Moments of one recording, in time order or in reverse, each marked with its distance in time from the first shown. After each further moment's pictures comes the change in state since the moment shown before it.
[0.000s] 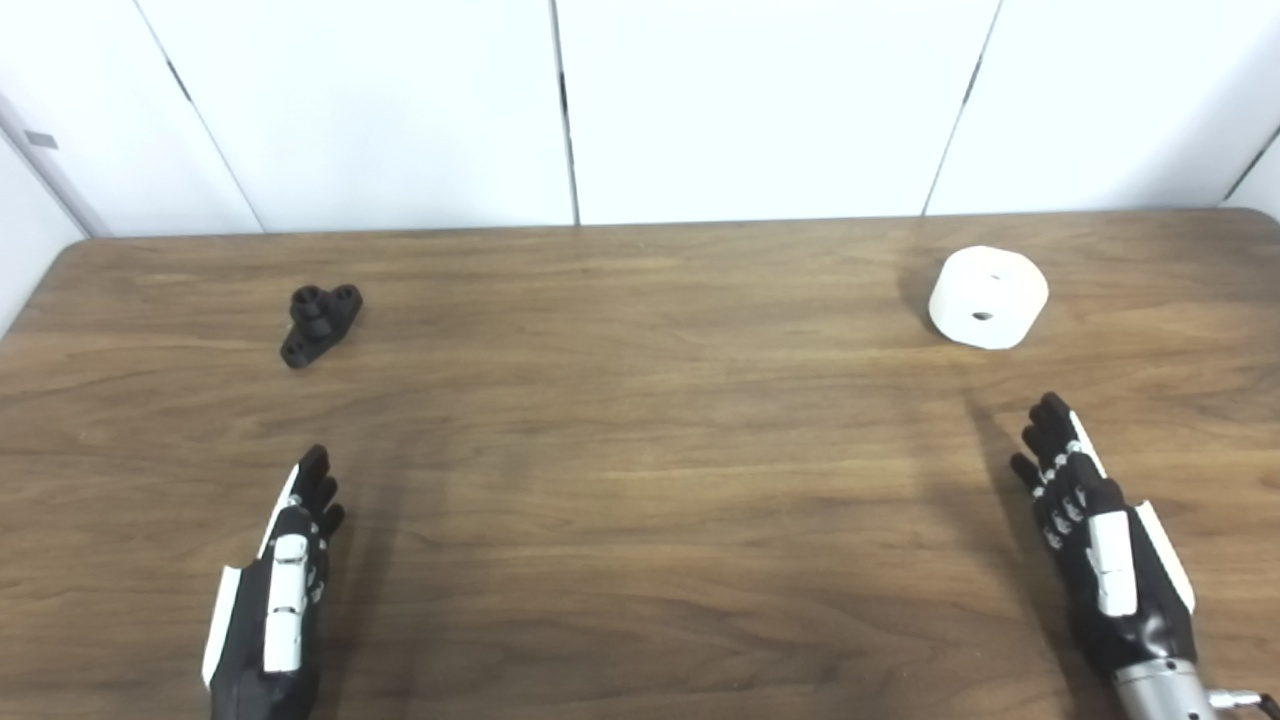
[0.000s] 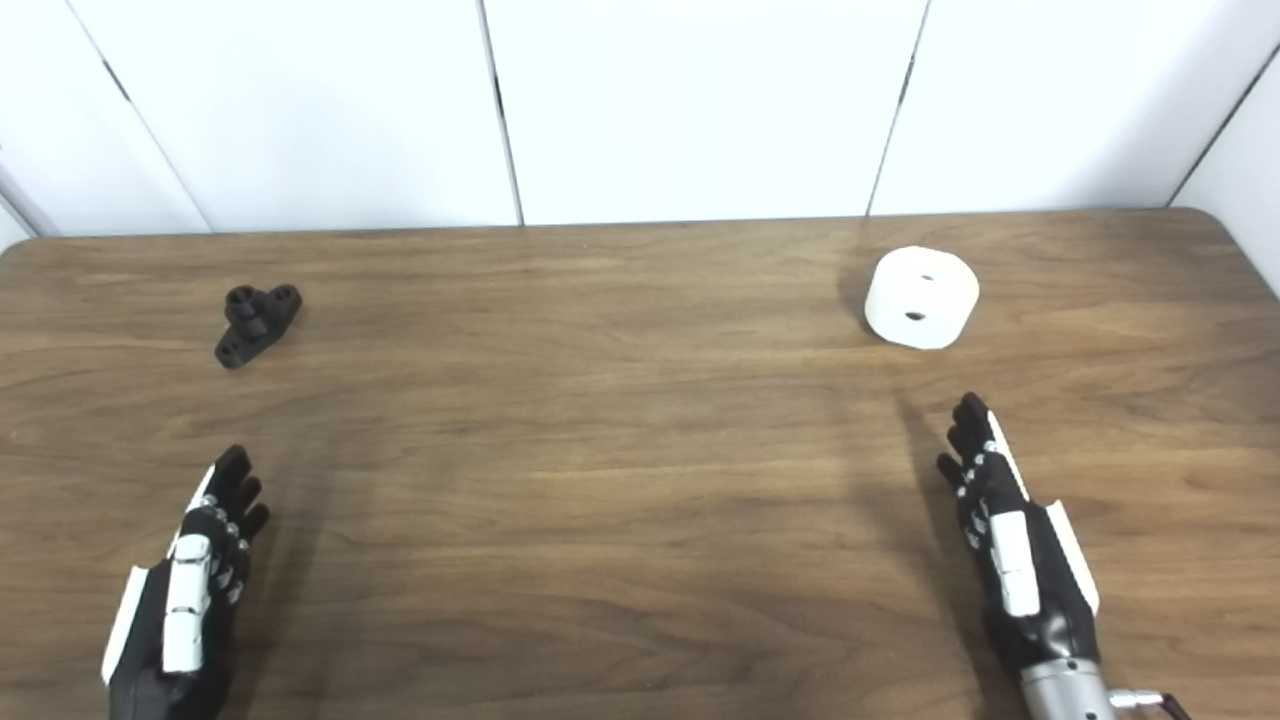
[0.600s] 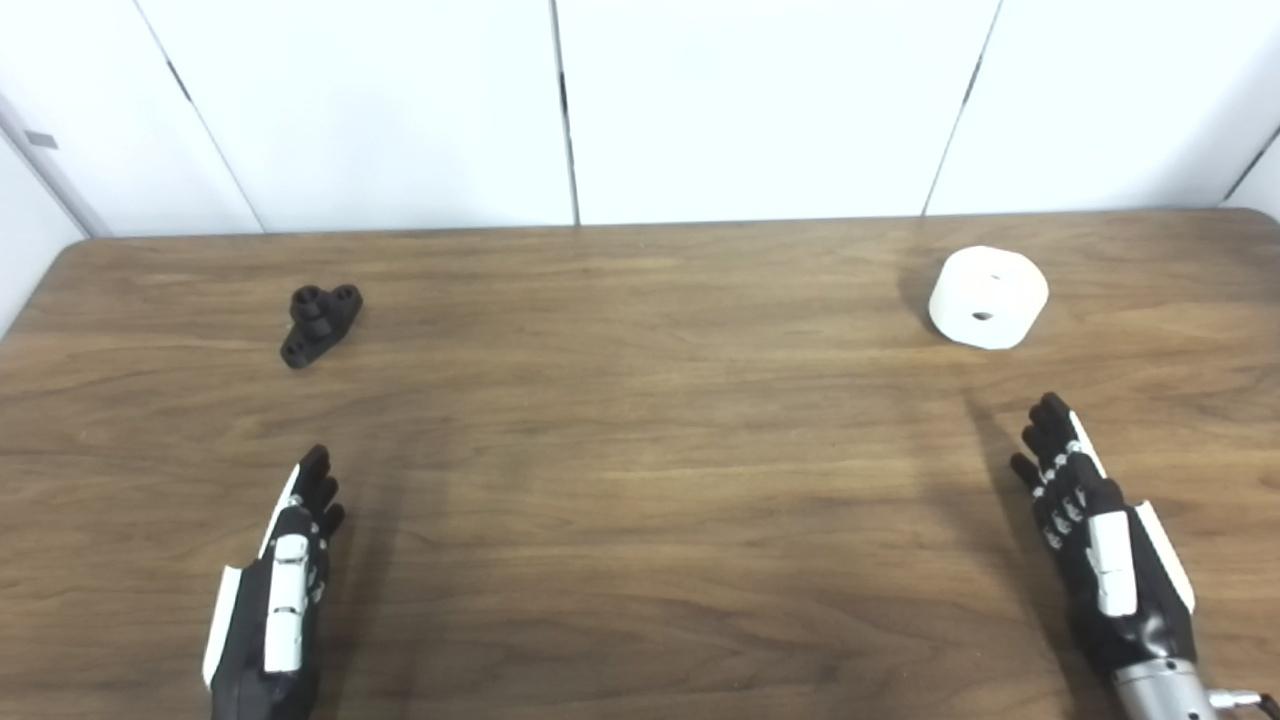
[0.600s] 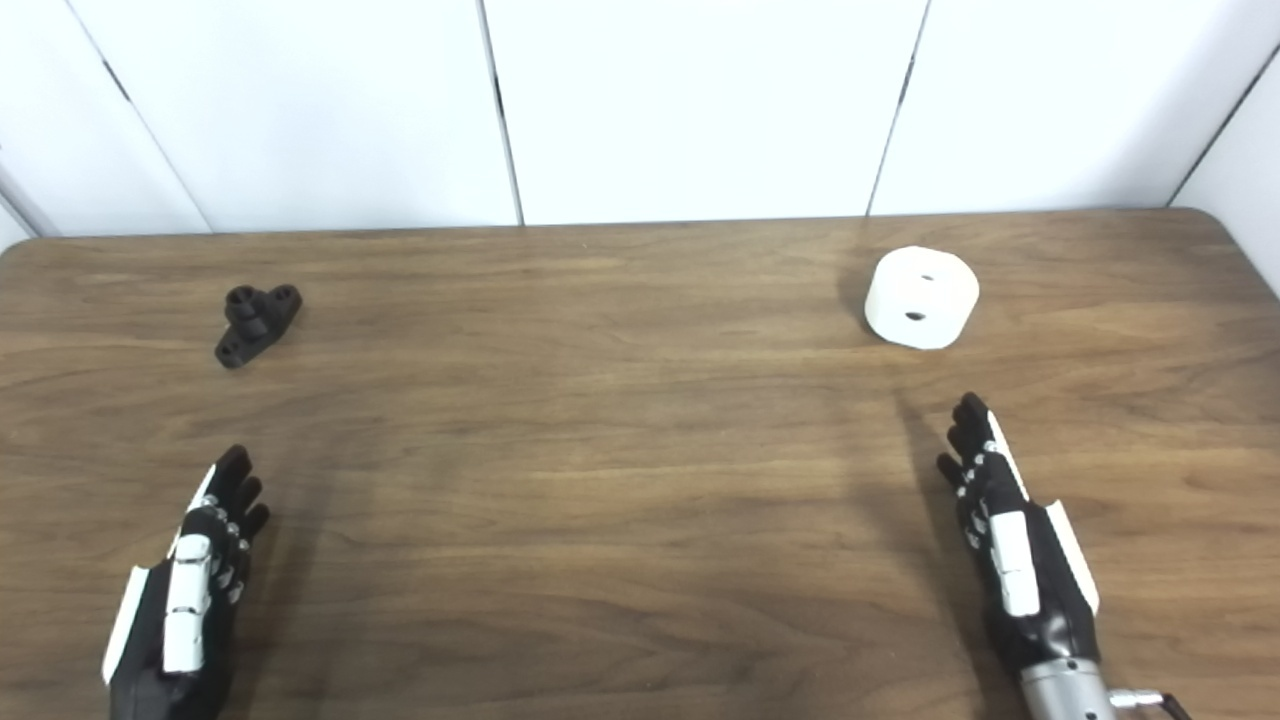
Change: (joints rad) left arm 0.000 -0.004 -0.004 0.012 0.004 -0.019 0.001; right arm 0.000 -0.008 0.000 0.004 0.004 -0.001 0.006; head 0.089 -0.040
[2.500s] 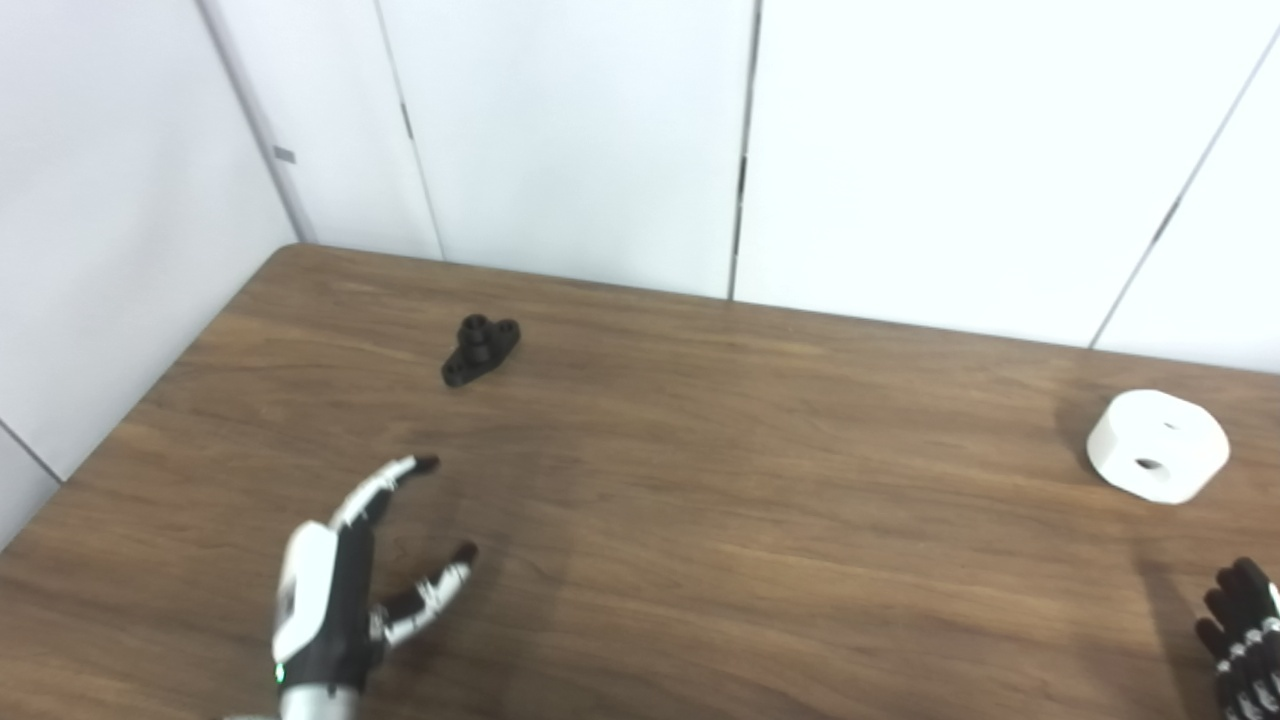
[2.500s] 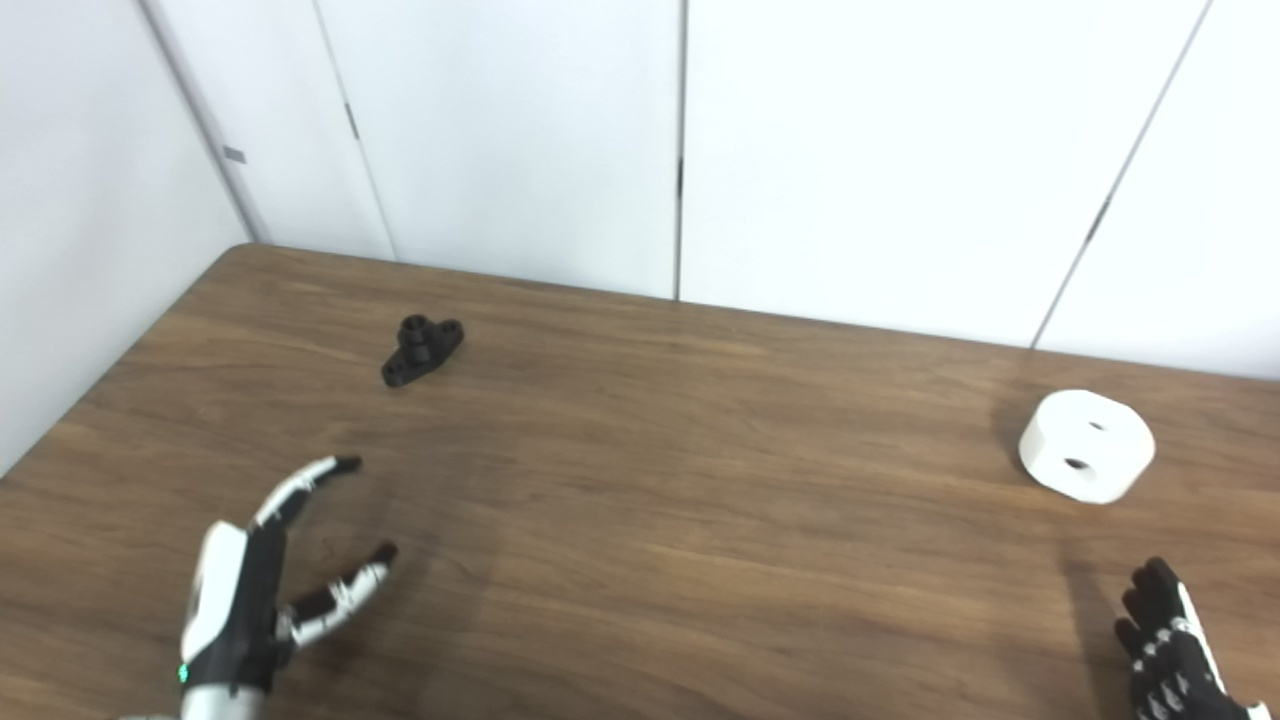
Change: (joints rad) left arm -0.120 0.010 0.022 -0.028 0.692 0.116 0.303; right arm -0.007 -0.066 -0.026 0.083 0.054 -0.077 0.055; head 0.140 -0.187
